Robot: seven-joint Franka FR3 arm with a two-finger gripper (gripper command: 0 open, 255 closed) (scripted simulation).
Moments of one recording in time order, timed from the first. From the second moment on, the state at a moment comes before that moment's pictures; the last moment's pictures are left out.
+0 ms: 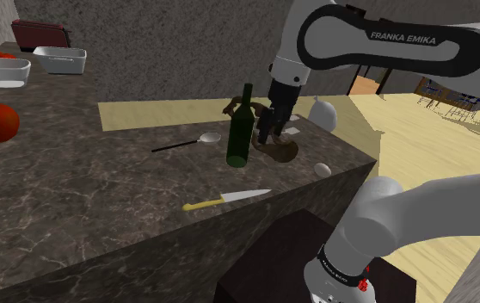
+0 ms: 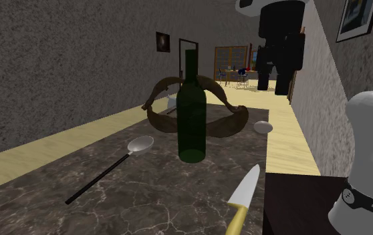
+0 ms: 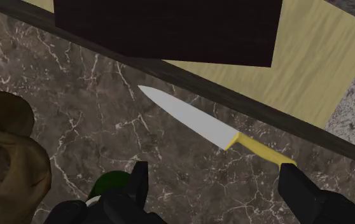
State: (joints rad) arm 0.00 -0.79 0.05 -2.45 0.09 1.68 -0.04
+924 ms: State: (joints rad) arm 0.07 -0.37 -0.15 -2.28 0.04 1.93 -0.56
